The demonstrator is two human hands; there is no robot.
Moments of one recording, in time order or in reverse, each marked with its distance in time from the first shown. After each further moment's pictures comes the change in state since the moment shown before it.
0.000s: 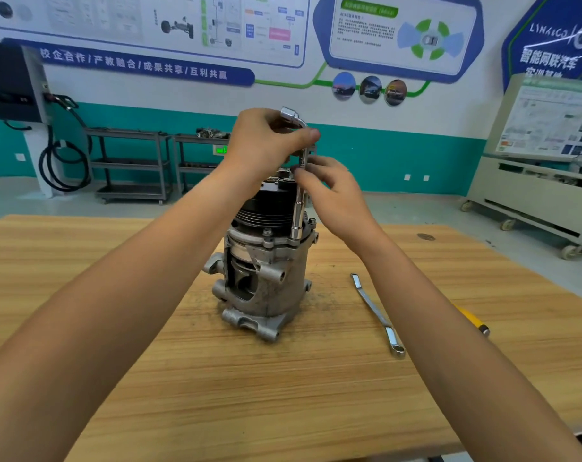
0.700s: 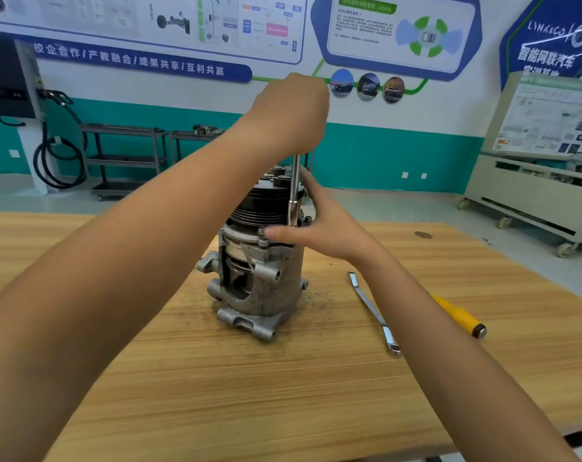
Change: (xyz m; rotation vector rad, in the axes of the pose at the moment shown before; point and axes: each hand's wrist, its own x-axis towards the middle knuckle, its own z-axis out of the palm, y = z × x) left_hand 0.017 0.044 0.017 1.070 -0.137 0.251; right_hand -0.018 0.022 -0.006 -0.166 -0.354 0.157
